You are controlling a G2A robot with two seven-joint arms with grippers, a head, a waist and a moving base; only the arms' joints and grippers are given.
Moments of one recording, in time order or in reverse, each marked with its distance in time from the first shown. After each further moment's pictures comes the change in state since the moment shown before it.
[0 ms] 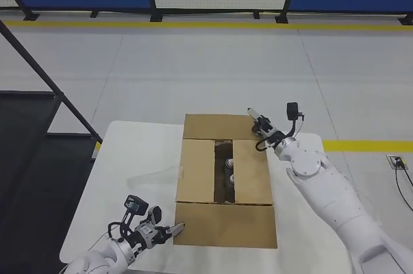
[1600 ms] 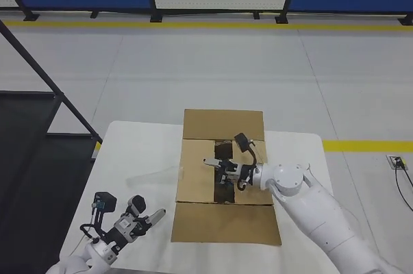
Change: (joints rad) left arm 0.084 0.012 -0.137 -0.071 -0.136 -0.040 0.165; right arm -0.191 -0.005 0.102 -0.327 0.061 0.230 0.640
